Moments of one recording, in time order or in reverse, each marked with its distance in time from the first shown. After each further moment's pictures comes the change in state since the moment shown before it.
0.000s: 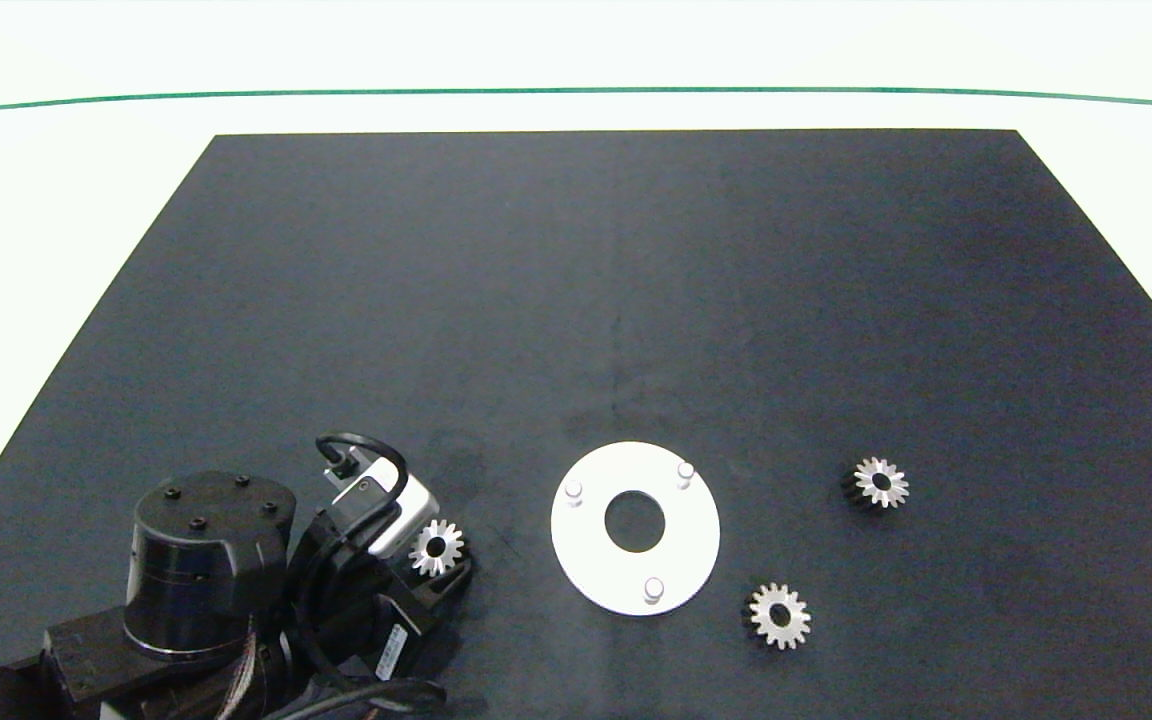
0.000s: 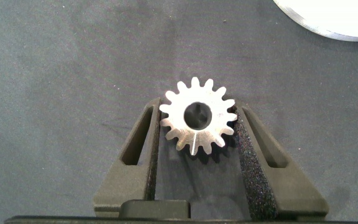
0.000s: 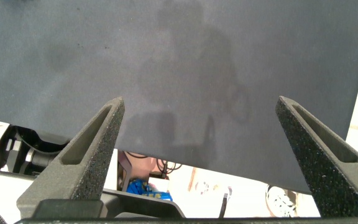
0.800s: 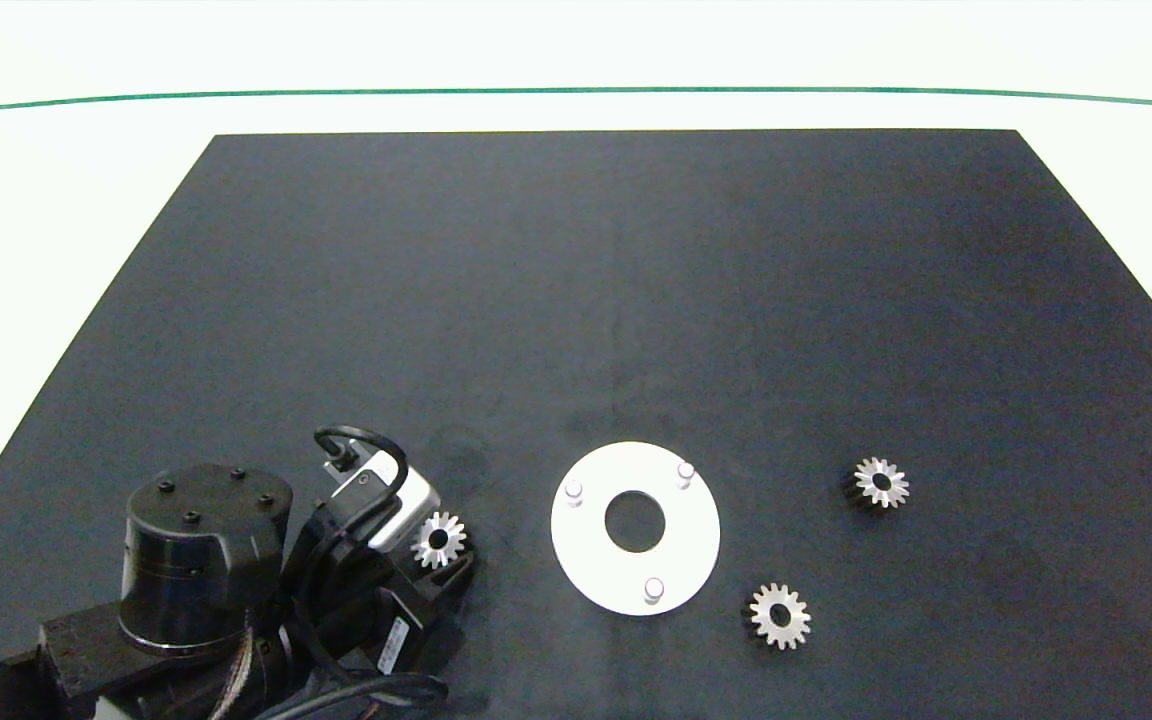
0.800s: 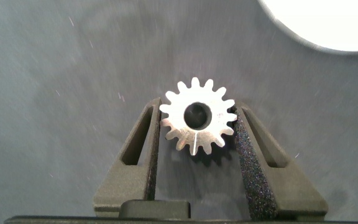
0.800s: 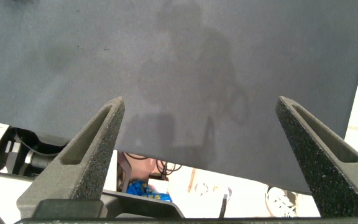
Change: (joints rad) left arm -0.007 -0.016 -0.018 0.005 0.002 0.012; right arm -0.001 -0.005 -0.003 0.000 -0.001 0.000
